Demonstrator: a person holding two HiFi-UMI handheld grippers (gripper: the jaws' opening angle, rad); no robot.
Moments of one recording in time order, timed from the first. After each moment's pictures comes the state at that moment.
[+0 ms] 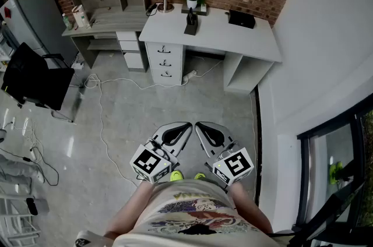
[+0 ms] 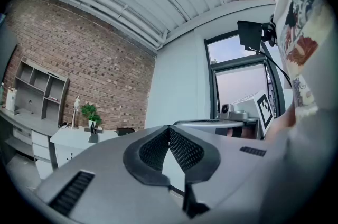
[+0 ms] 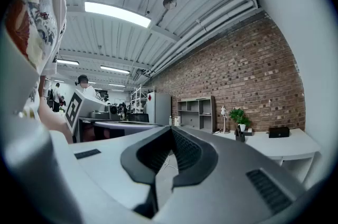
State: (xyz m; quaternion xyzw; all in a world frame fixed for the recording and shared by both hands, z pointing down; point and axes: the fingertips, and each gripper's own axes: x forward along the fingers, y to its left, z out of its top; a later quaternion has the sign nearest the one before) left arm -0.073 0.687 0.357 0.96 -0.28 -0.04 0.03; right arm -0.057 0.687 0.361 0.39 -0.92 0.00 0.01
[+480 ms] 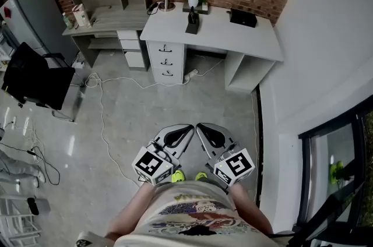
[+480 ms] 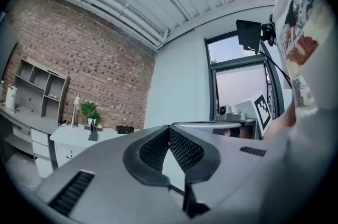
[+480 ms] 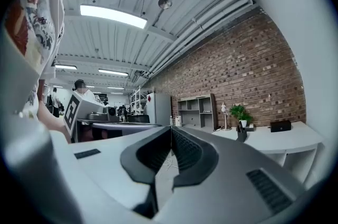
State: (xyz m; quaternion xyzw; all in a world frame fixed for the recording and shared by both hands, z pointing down) left arm -0.073 0.686 0.361 0.96 -0.28 -0.04 0.04; right arm -0.058 0.682 0.368 0.40 -0.92 0.03 0.00
